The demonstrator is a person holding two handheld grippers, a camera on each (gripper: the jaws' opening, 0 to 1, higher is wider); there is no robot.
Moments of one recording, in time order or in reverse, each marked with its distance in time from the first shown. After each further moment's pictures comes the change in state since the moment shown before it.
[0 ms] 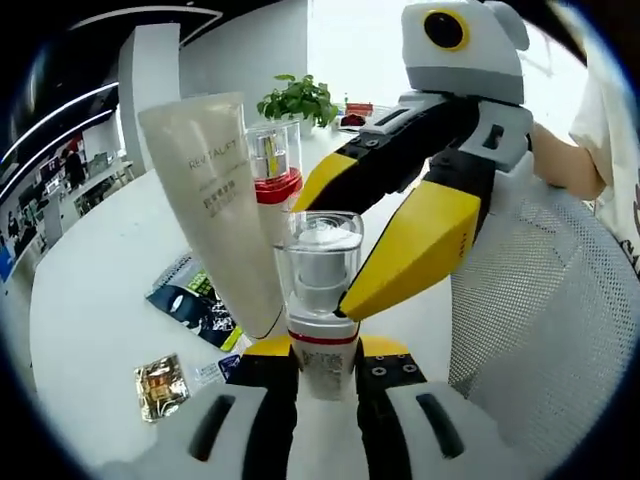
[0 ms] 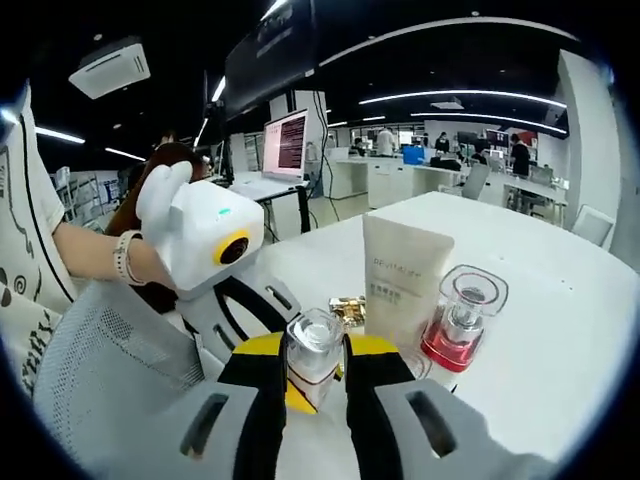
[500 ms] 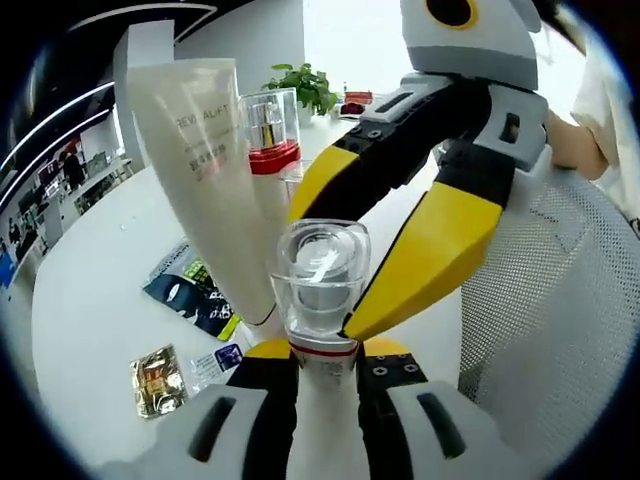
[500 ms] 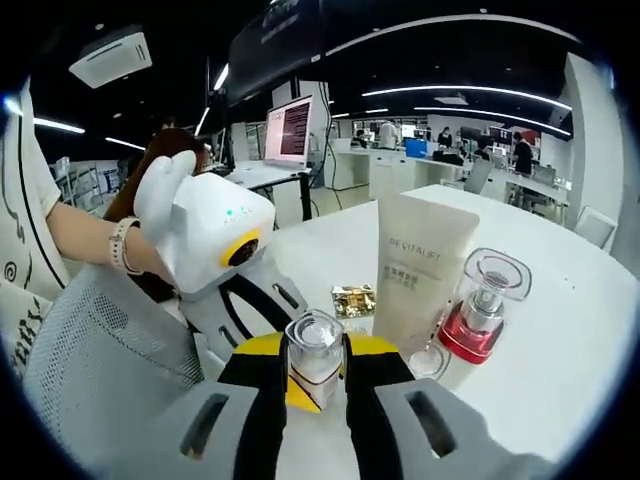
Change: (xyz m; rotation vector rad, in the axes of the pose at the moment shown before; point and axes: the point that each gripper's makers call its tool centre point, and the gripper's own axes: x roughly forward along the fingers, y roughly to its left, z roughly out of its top) left arm 0.006 0.008 -0.018 0.019 0.035 0.015; right arm 0.008 0.005 -0.011 -0.016 0.042 0.007
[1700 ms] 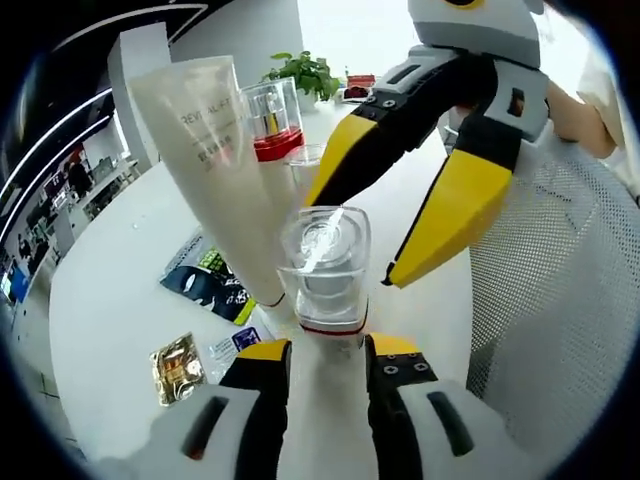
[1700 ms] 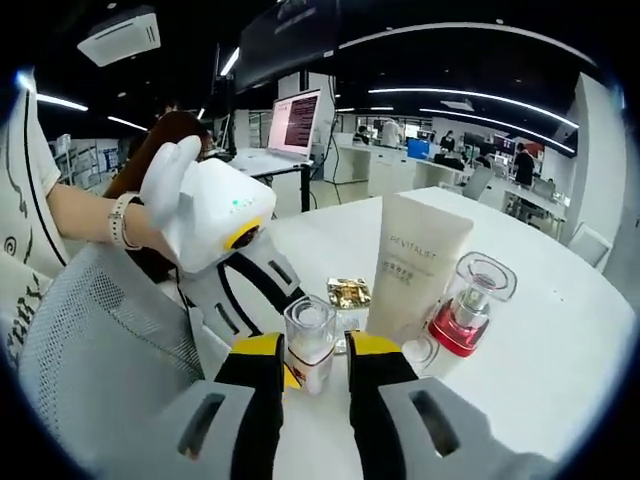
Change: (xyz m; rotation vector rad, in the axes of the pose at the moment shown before) left arm -0.011 0.010 -0.012 0.049 0.074 0.071; right arm -0.015 0.001 -0.005 -0.080 0.040 -0.021
